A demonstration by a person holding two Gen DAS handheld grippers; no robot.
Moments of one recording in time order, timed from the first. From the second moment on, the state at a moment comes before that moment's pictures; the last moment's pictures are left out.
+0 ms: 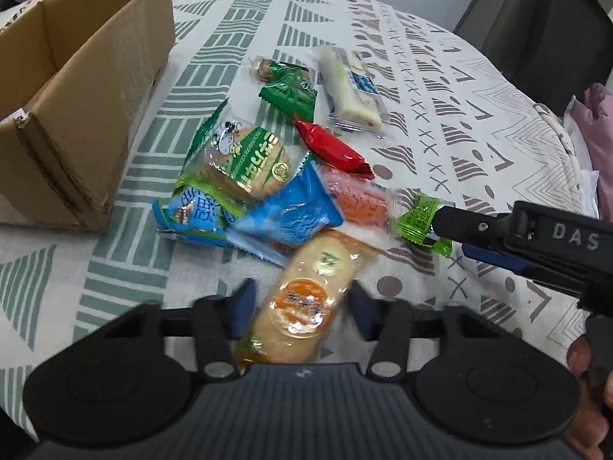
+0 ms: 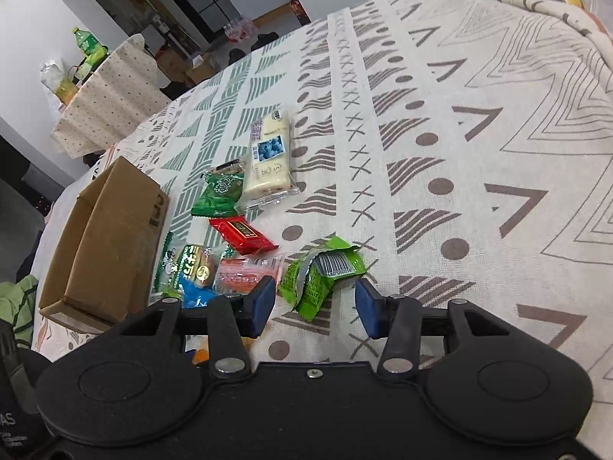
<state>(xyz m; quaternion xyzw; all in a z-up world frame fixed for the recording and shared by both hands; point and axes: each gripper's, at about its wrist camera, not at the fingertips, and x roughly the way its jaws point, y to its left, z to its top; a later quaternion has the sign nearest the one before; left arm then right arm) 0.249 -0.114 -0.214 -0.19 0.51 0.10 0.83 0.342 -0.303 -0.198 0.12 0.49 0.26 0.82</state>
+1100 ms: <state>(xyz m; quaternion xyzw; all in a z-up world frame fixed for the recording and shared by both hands) 0.197 -0.076 -0.147 -0.24 0.44 0.09 0.86 0.312 -0.289 -0.161 0.11 0.46 0.26 0.84</state>
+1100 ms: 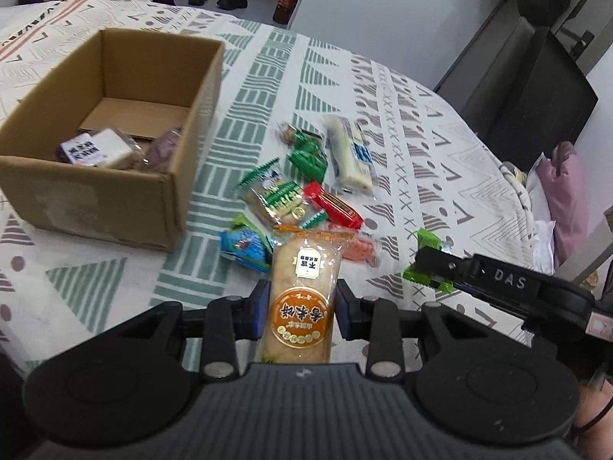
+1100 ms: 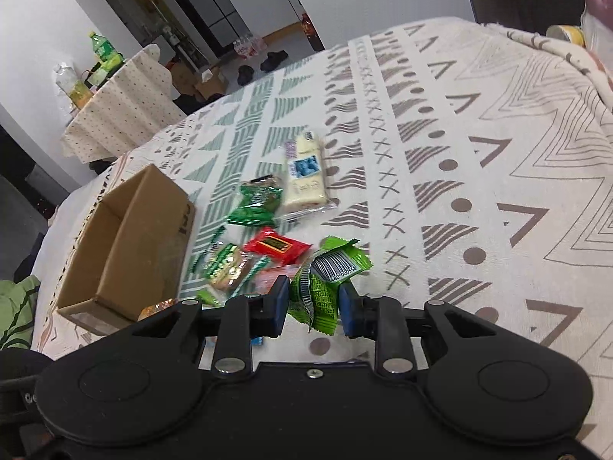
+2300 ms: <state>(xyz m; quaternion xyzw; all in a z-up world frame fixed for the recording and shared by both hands) 0.160 0.017 -0.071 -0.25 0.36 0.15 0.88 0.269 -0.196 -0.088 0.11 0.37 0.35 0.85</state>
